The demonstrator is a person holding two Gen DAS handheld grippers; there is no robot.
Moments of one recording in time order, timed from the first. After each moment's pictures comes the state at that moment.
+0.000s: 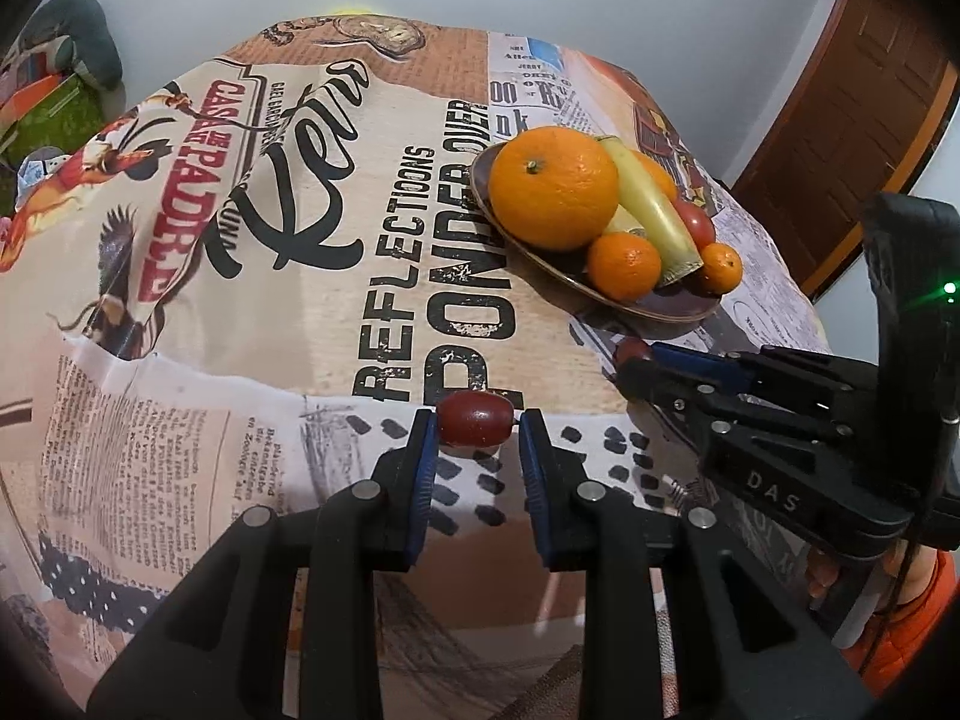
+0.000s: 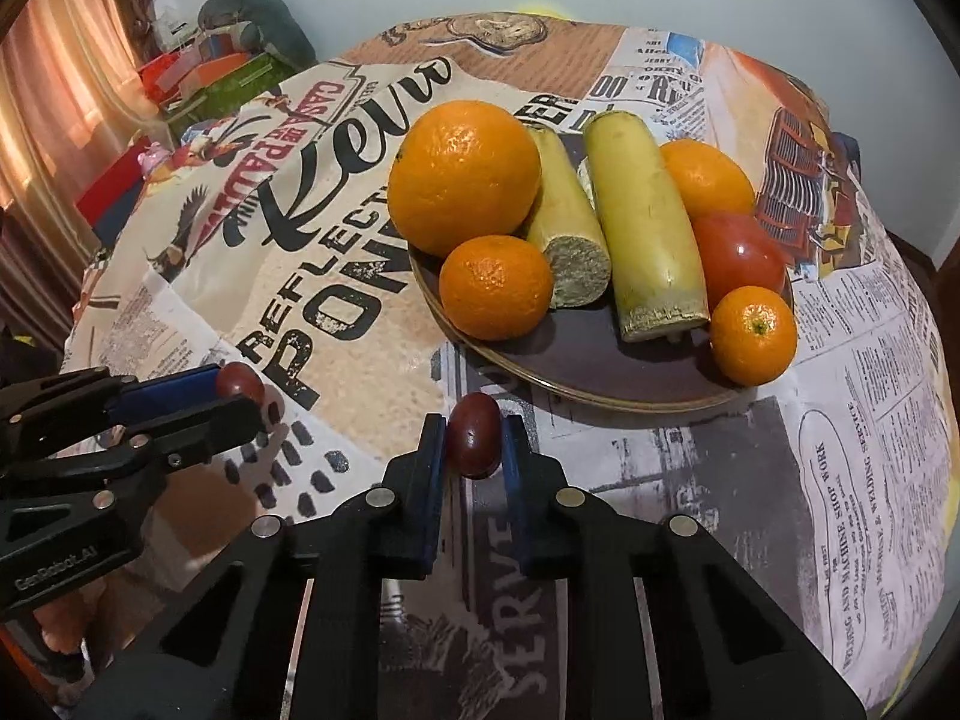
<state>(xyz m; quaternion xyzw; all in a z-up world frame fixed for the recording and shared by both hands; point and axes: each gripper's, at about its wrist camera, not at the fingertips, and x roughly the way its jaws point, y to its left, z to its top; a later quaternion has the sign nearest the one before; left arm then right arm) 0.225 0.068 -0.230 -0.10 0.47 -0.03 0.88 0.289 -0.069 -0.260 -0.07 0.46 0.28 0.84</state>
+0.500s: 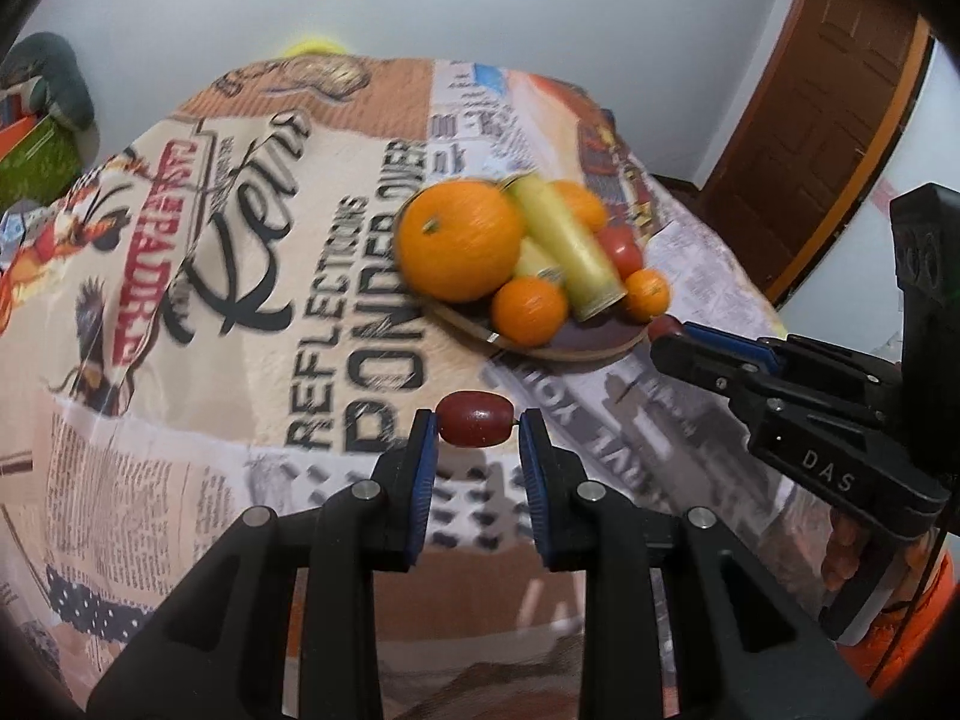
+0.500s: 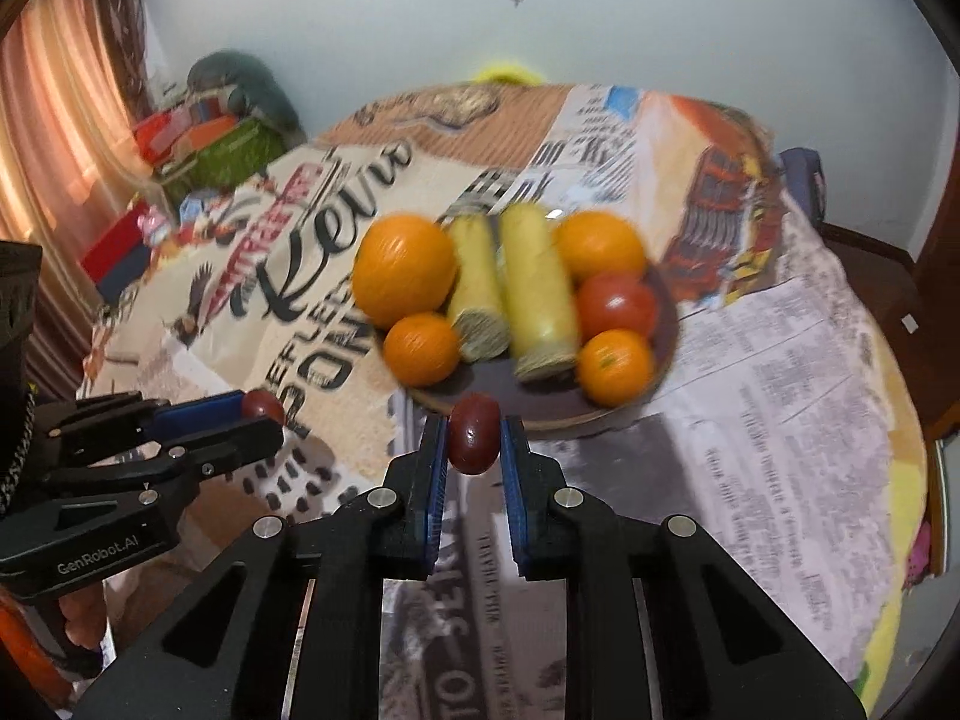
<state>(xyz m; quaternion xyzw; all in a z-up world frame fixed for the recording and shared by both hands) 0.234 0.030 -0.199 -0.08 0.44 -0.06 0.89 0.281 -0.119 -0.215 -0.03 0.41 0.25 0.88</state>
